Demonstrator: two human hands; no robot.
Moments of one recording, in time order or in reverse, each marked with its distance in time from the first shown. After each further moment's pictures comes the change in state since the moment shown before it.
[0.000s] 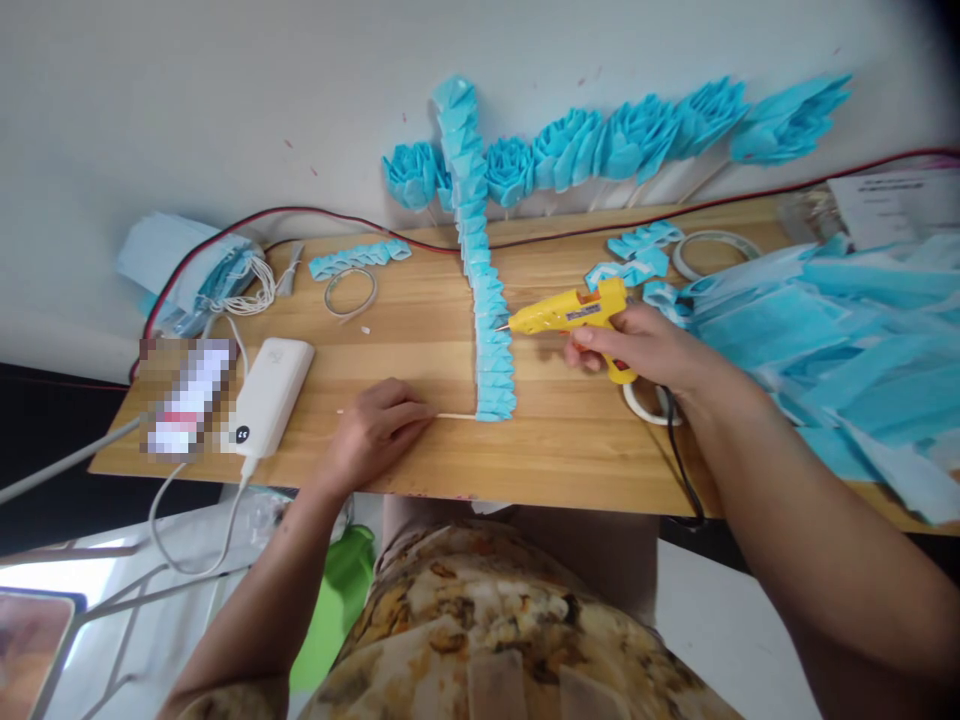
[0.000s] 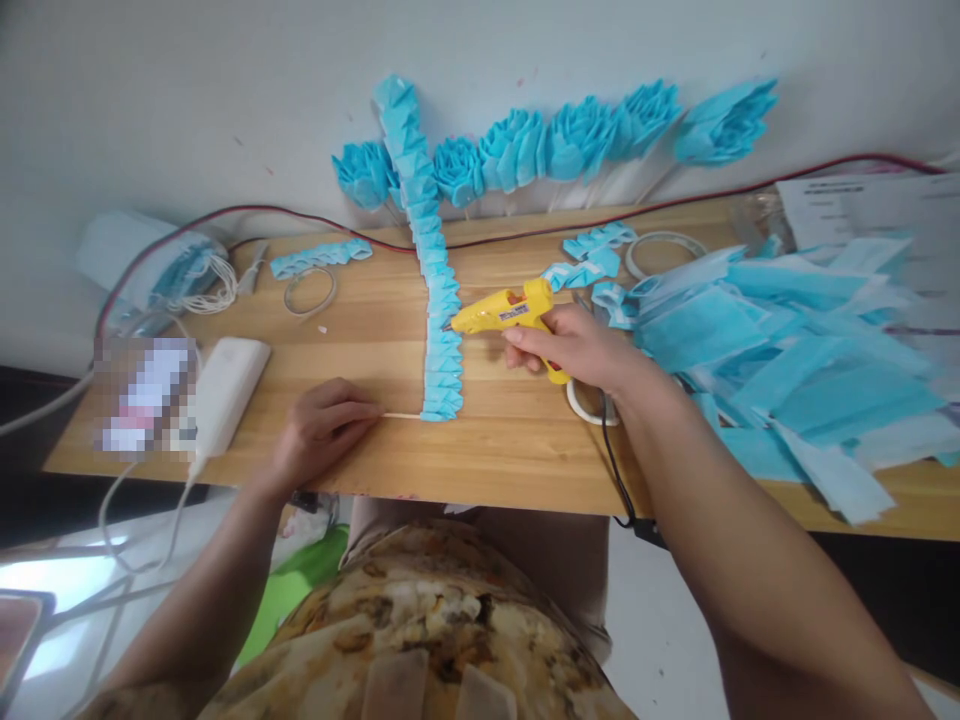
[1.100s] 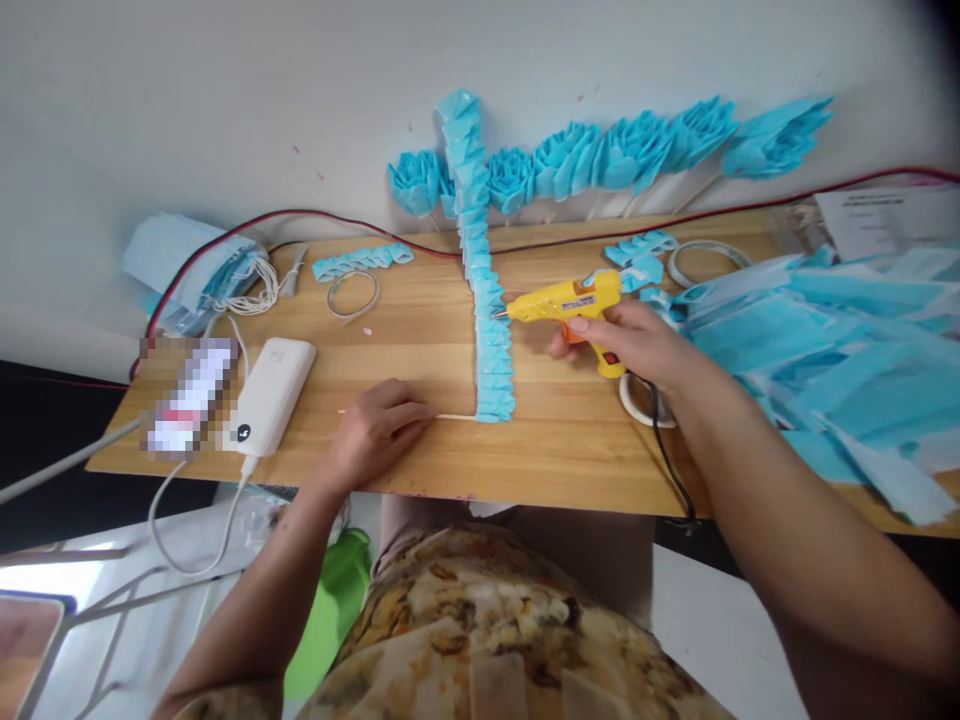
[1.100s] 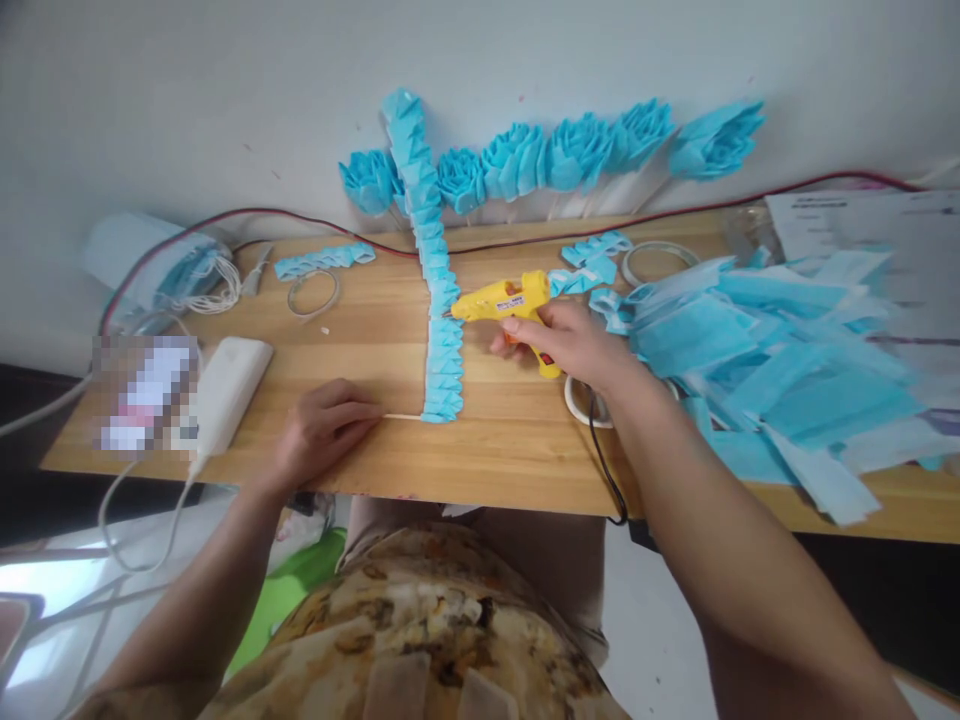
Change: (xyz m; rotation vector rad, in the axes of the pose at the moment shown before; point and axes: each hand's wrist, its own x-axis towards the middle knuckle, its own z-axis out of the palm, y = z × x) left_hand 0.002 0.003 -0.002 0.042 -0.010 0.000; right_hand 0.006 -0.010 0.005 0.150 0.104 -0.011
